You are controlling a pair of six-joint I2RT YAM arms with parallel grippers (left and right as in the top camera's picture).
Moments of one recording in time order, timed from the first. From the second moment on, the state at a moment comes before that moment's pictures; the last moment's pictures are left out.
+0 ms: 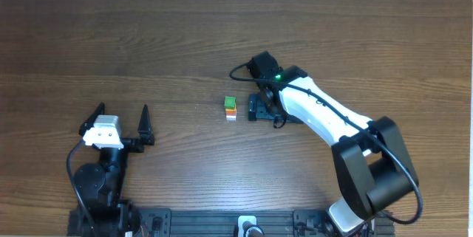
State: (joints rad) left arm 0.06 0.01 0.01 -0.07 0.10 -0.04; right arm 0.50 1.78 1.10 -0.84 0.08 0.57
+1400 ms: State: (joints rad) left arm 0.06 0.01 0.01 -0.07 0.10 -0.04; right arm 0.44 1.80 1.04 -0.73 0.02 0.47
